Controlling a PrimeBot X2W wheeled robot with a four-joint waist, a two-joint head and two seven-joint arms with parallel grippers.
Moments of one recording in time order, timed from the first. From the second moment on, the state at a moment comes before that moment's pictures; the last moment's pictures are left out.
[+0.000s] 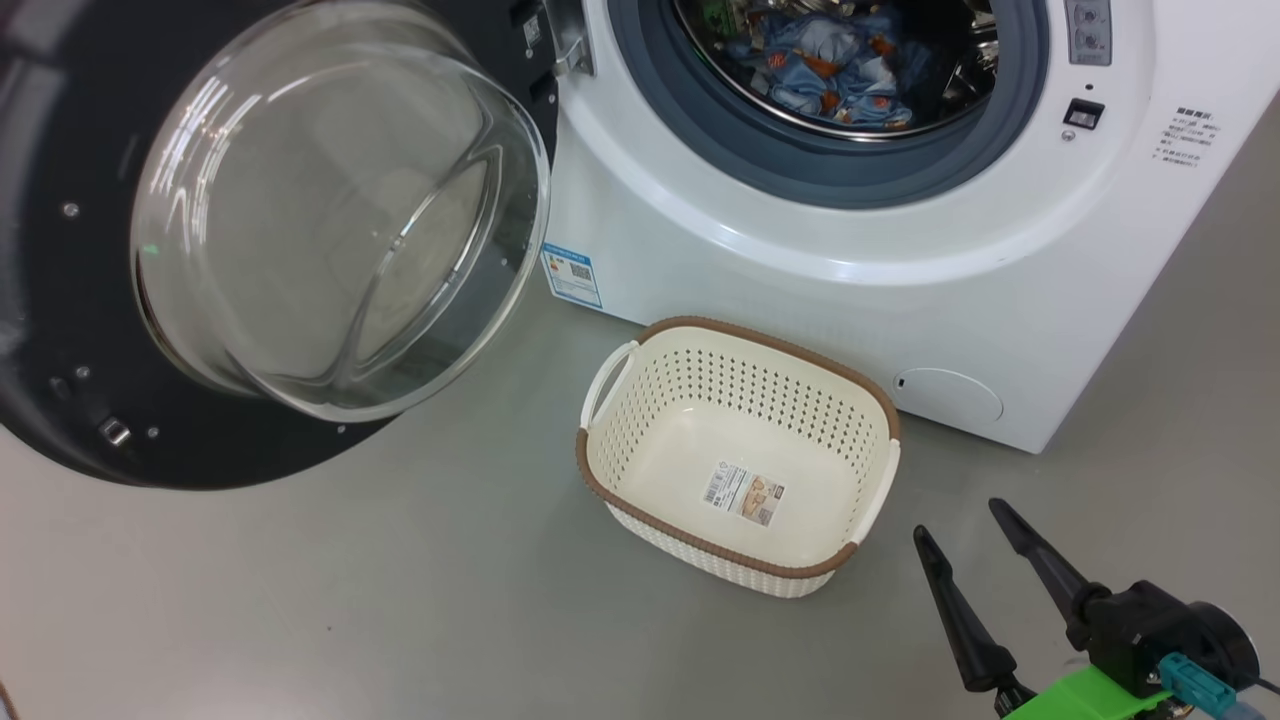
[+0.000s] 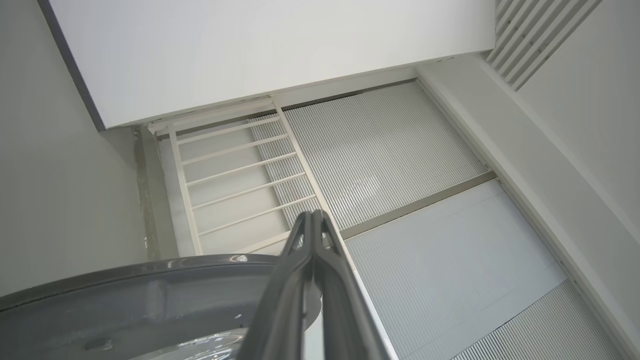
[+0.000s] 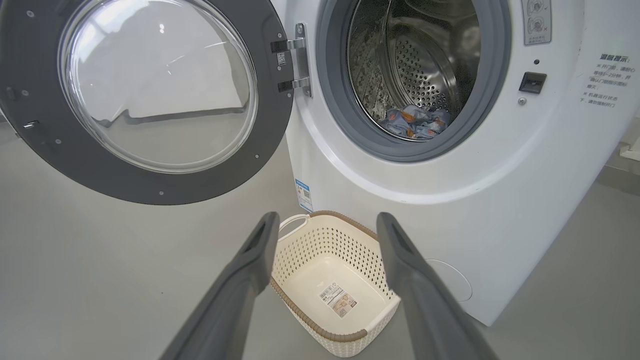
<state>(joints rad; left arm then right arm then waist) -0.14 0.29 0.40 -0.07 -1.80 -0.12 -0.07 0.11 -0.14 0.08 -0.18 0.15 0.12 -0.03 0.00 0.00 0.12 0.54</state>
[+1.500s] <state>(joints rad) -0.52 0.55 0.26 0.68 -1.81 -0.09 0.31 0.00 -0.26 0.09 -0.31 0.17 0.12 0.08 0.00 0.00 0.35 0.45</state>
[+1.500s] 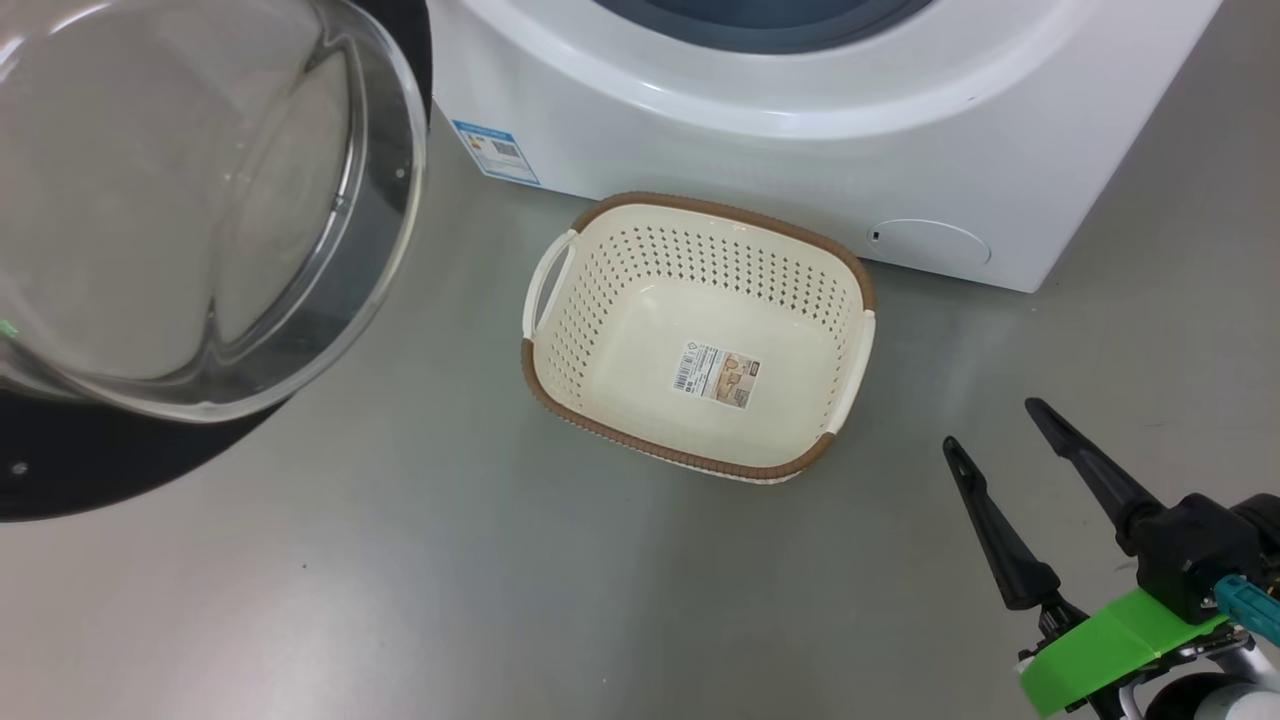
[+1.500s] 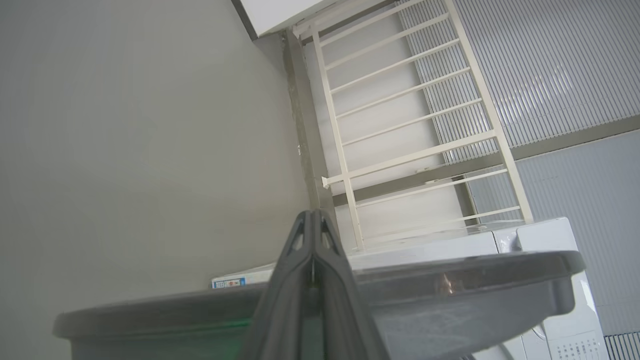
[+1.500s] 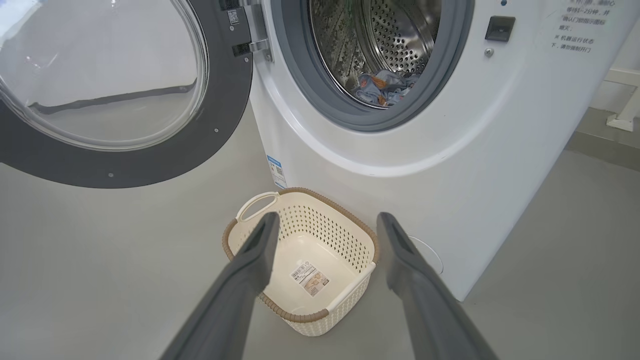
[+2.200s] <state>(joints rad) -0.39 0.47 0.19 0.39 -1.82 -0.12 0.56 0.00 -0.24 0.08 -0.30 0.17 0.12 0.06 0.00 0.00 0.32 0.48</state>
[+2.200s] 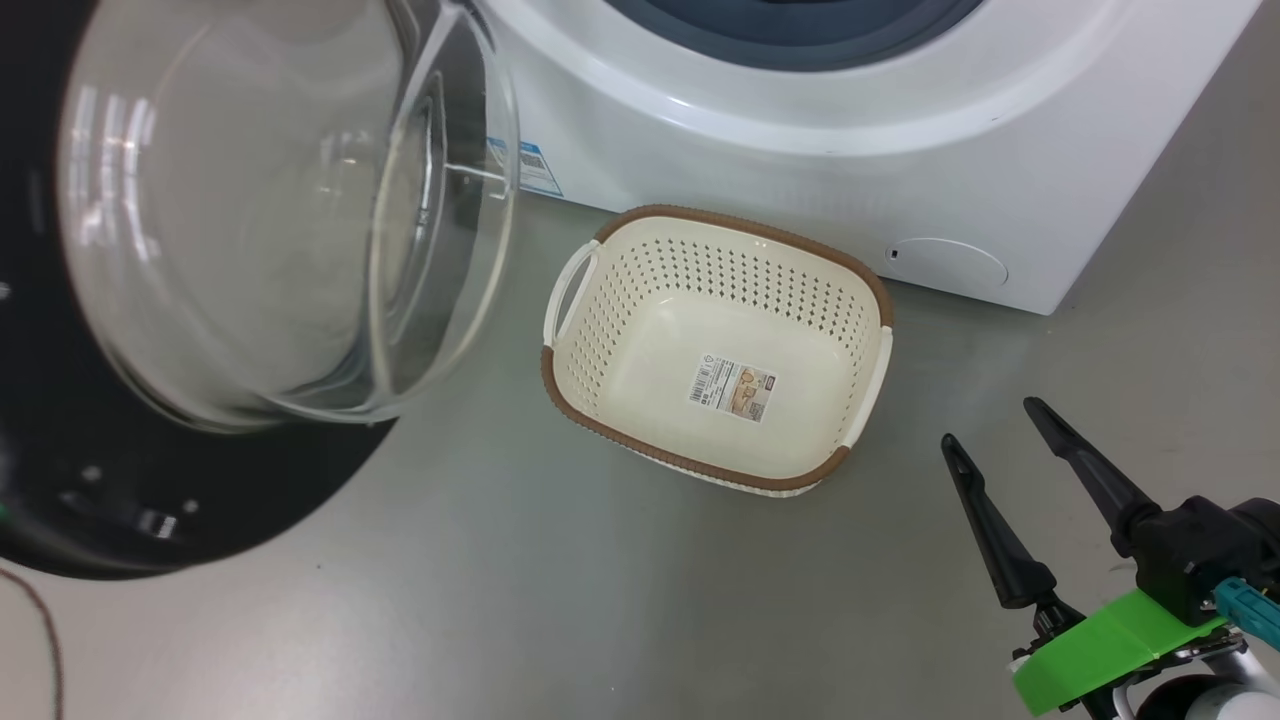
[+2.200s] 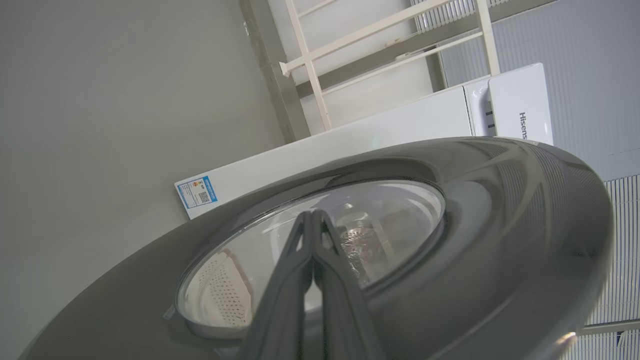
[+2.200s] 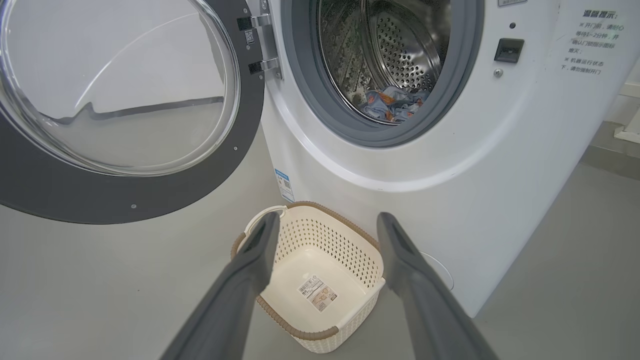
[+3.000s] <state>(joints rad) -0.27 0.39 0.03 0.04 -1.81 -0.12 0.74 -0.01 -0.17 0.10 -0.23 0.19 0.12 -0.03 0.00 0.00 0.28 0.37</state>
